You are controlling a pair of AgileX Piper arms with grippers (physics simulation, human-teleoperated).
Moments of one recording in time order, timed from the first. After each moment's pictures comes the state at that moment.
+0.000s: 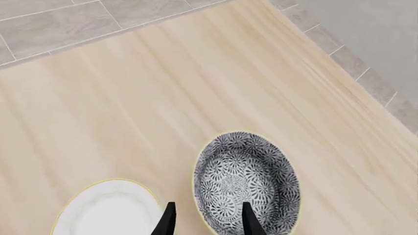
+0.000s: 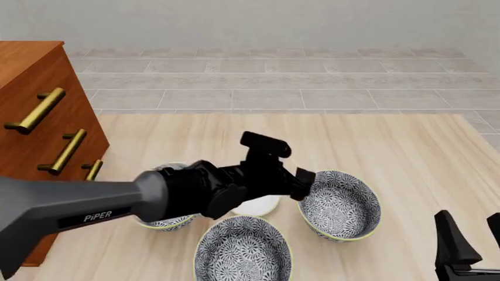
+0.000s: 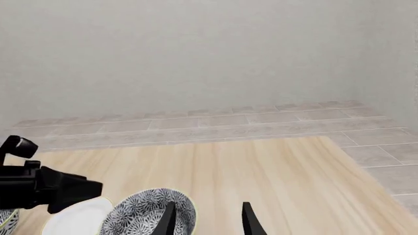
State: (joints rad) left arm -0.86 1.80 -1.11 -0.09 -0.31; right arm -0.03 0.00 -0.01 -0.03 0.06
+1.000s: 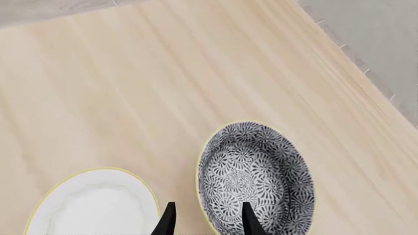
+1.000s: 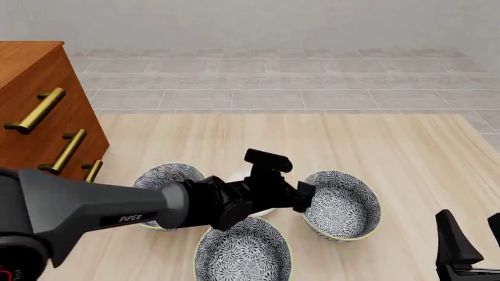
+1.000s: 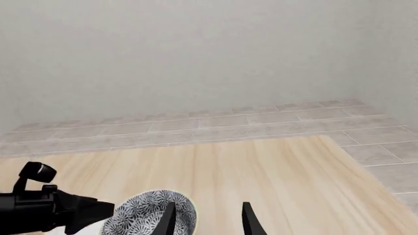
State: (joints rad) left arm -0.87 1.91 -1.09 -0.19 -0.38; right arm -0.03 0.00 0.00 -0.03 0.07
